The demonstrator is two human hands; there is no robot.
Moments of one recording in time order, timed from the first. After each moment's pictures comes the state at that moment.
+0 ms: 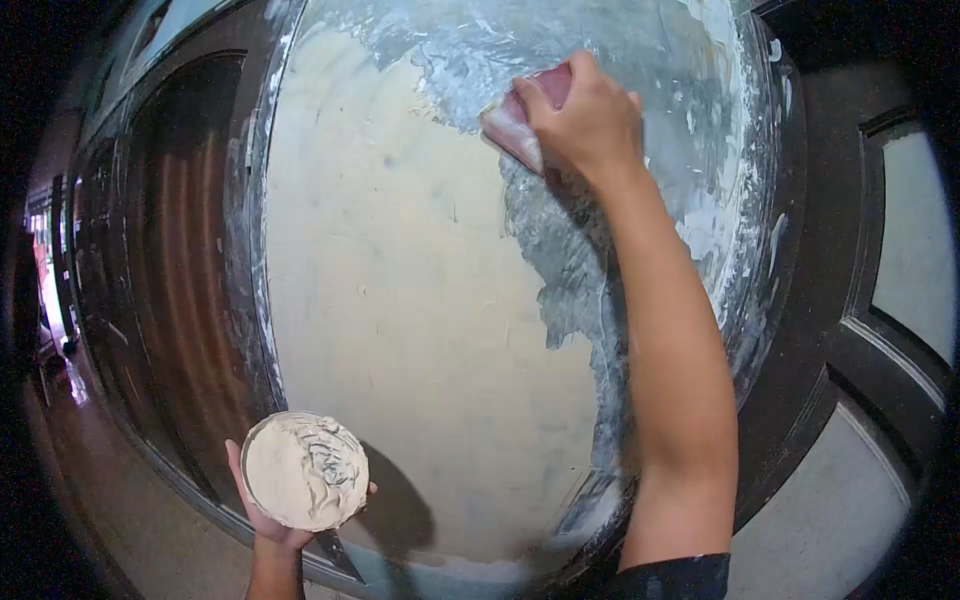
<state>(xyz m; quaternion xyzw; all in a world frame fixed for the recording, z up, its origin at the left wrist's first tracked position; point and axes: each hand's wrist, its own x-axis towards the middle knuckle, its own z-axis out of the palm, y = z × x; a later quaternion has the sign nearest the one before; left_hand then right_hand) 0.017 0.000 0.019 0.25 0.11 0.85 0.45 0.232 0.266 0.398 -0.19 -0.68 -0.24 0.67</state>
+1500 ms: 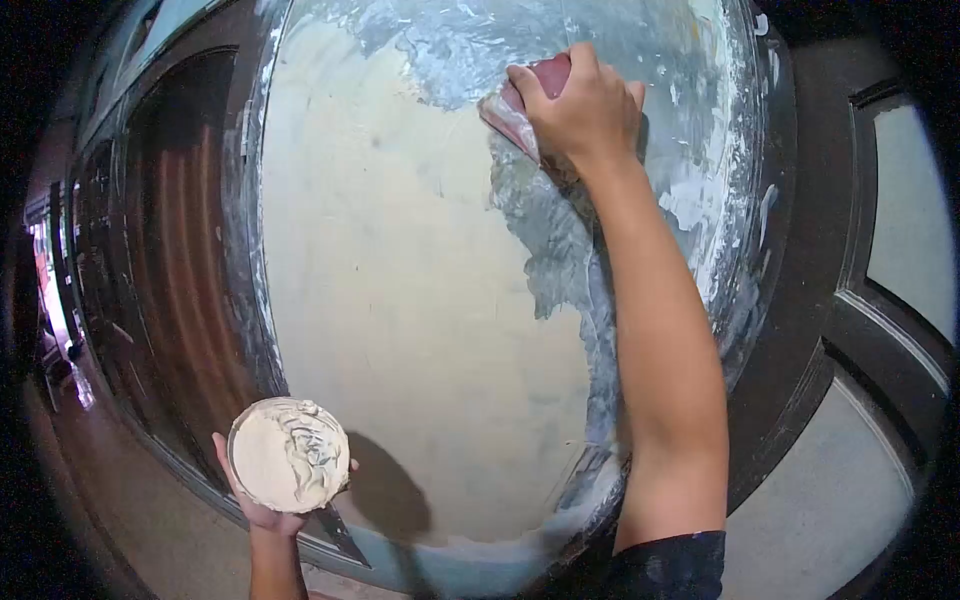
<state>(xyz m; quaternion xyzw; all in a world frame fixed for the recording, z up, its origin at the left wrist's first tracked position) 0.024 0.009 0.016 0.30 0.08 0.84 0.44 0.246 0.280 0.382 -0.19 -0.62 -0.32 0.69</state>
